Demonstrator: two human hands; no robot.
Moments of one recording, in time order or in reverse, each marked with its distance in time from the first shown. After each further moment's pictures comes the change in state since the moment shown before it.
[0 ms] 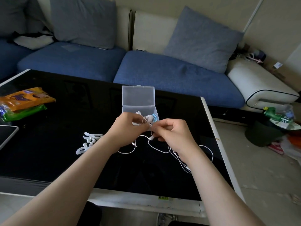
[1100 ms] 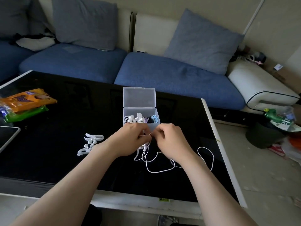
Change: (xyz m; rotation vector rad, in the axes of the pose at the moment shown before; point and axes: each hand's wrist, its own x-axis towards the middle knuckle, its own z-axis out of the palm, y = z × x) left_hand 0.003 -0.020 0.003 0.413 -0.204 0.221; right_hand 0.004 0.006 0.008 -0.648 0.000 -0.177
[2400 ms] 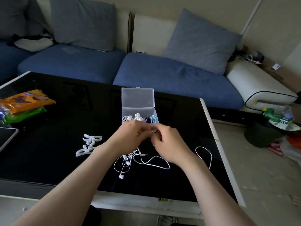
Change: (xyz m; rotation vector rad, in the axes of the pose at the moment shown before) left_hand 0.003 0.009 0.002 -0.097 0.109 0.026; right_hand -0.005 0.000 -0.001 0.062 -0.097 -0.077
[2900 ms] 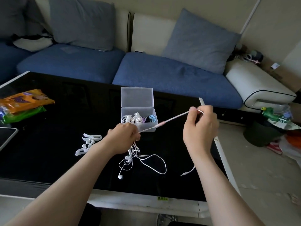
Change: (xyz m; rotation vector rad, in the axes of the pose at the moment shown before) left_hand -0.002 -0.019 -0.003 0.187 -0.111 -0.260; right_hand 0.001 0.021 -0.035 -0.028 0.982 0.198
